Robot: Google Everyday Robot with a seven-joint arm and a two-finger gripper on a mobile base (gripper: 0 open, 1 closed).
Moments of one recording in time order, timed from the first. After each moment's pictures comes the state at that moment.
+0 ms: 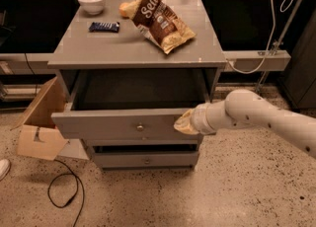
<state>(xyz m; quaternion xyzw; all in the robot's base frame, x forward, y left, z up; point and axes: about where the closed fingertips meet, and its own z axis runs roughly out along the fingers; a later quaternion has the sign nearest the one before) 0.603 -0.079 0.631 -0.60 0.69 0.12 0.37</state>
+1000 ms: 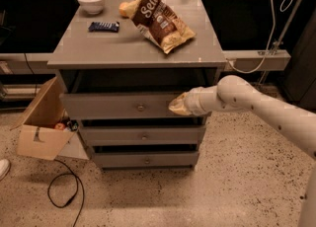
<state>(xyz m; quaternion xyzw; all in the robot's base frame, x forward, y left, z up) 0.693 -0.064 0.629 -0.59 0.67 0.13 0.42</state>
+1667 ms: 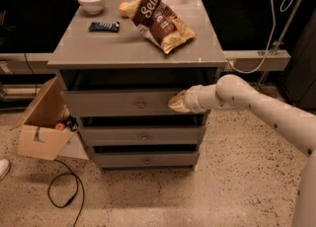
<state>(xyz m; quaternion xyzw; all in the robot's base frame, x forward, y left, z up) 0.714 -0.065 0.627 -0.58 0.67 0.13 0.44</state>
